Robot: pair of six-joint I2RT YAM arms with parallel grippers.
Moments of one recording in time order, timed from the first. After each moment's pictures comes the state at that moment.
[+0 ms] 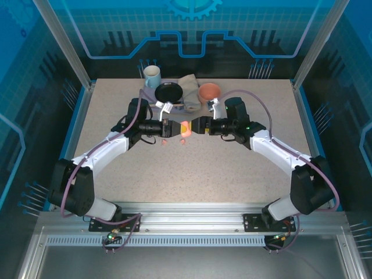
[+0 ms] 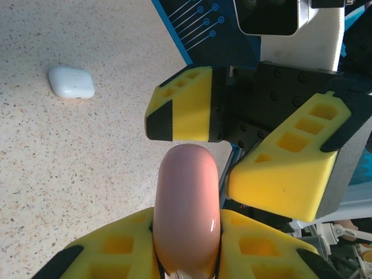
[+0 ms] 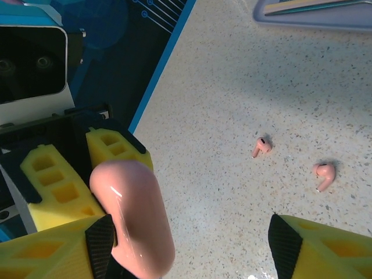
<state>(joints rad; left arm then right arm) -0.31 1.46 0.98 -0.06 0.96 -0.51 0.47 1.48 1.05 -0.11 -0.65 0.58</state>
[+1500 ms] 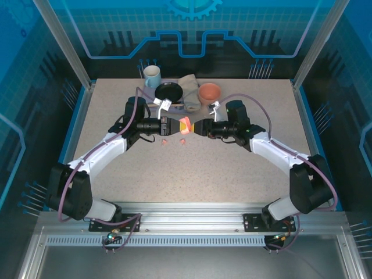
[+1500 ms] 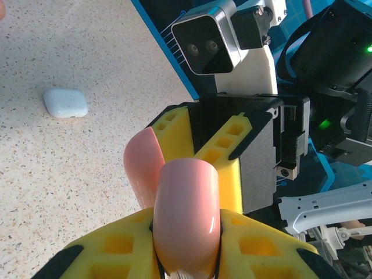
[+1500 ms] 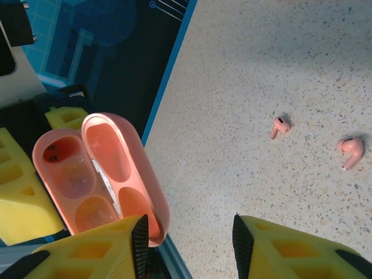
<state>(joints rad) -0.30 1.42 0.98 -0.03 0.96 -0.53 0.45 1.49 0.99 -0.03 -0.74 0.70</state>
